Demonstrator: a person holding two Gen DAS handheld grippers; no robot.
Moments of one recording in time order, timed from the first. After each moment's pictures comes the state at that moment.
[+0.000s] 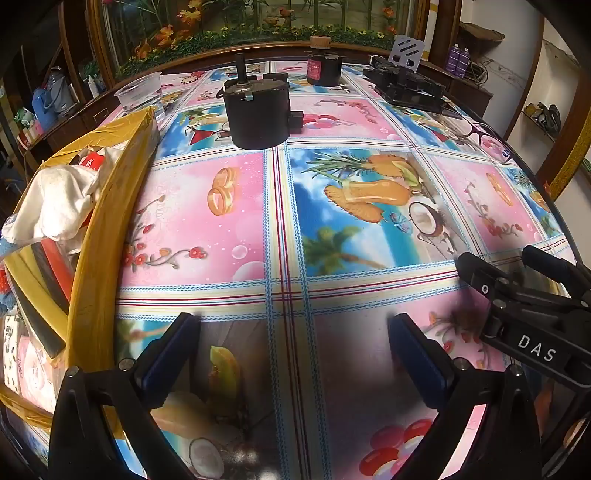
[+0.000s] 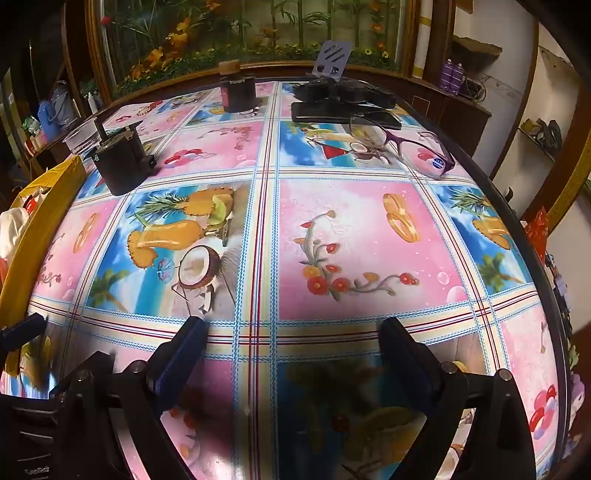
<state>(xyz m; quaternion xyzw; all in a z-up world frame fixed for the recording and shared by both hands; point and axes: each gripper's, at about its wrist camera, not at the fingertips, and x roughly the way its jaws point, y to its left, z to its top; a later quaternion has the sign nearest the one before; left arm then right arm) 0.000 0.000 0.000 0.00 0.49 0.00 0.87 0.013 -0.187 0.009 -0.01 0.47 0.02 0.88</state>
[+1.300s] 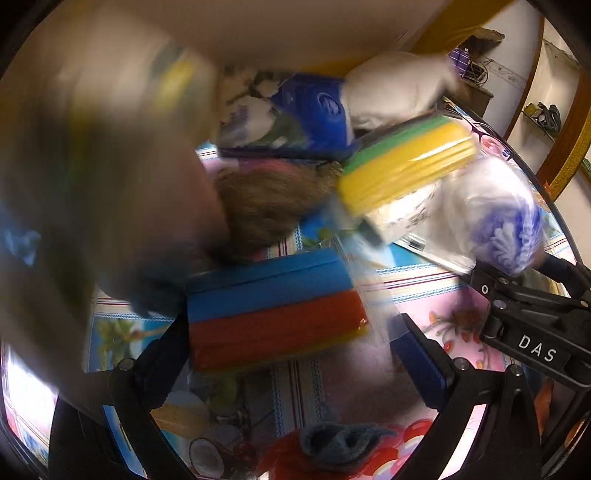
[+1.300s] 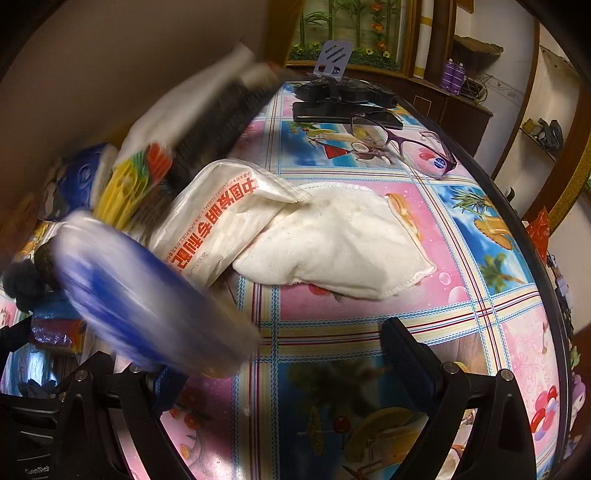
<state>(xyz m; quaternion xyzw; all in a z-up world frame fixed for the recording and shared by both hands) -0.001 0.000 0.003 0.00 0.49 0.00 0.87 0.012 -0.186 0.009 -0.01 0.47 0.03 0.88</state>
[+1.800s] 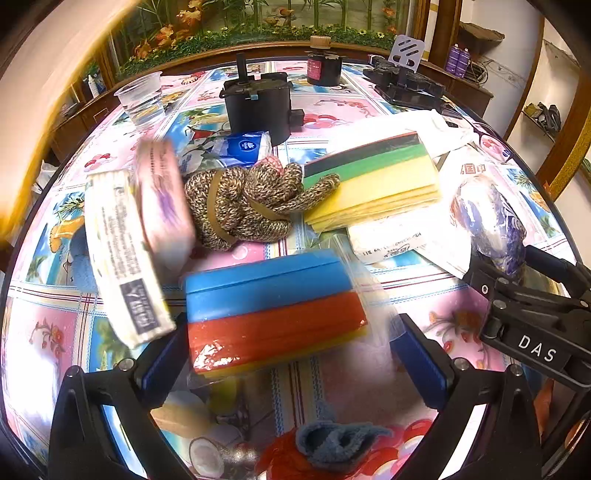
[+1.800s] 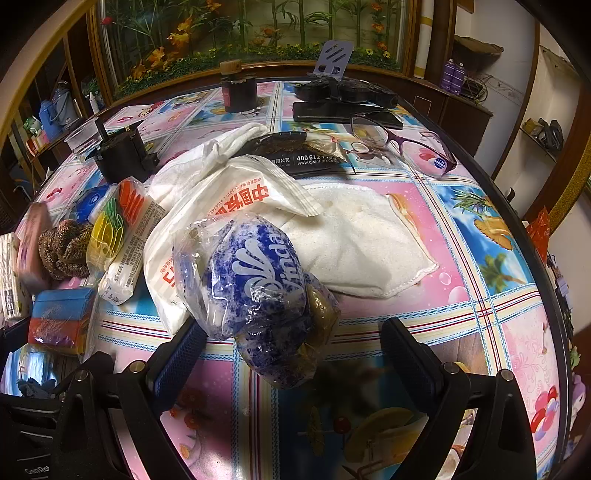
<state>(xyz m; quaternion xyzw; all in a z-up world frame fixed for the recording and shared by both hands) -0.001 0.001 0.004 0.00 0.49 0.00 0.87 0.012 -0.186 0.008 -0.01 0.47 0.03 0.88</state>
